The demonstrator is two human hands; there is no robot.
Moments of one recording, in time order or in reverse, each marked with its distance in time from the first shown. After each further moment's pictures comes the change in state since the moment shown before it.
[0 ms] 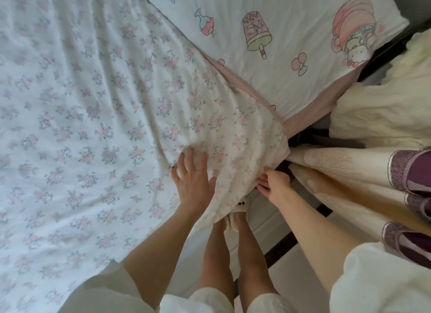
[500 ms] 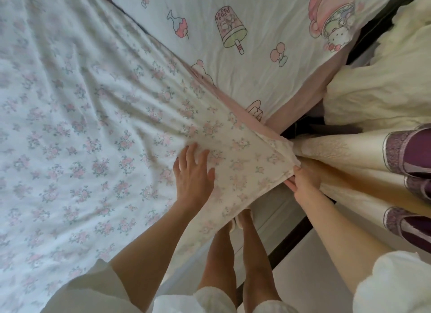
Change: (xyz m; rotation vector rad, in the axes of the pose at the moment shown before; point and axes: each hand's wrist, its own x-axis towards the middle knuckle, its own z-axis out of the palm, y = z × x) left_hand 0.011 0.013 -0.007 0.011 0.048 0.178; right_hand 0.034 -0.007 -0.064 0.215 0.212 -0.092
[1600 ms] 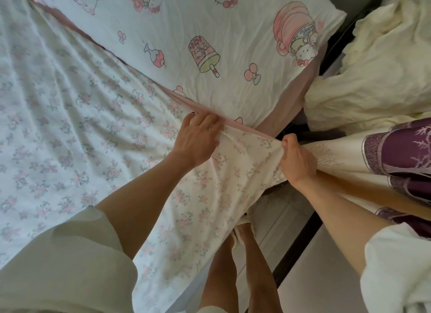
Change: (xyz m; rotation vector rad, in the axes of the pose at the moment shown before) left_hand 0.116 0.045 -0.062 0.346 0.052 0.627; right_hand -0.008 -0.057 0.003 -1.092 0.100 -1.125
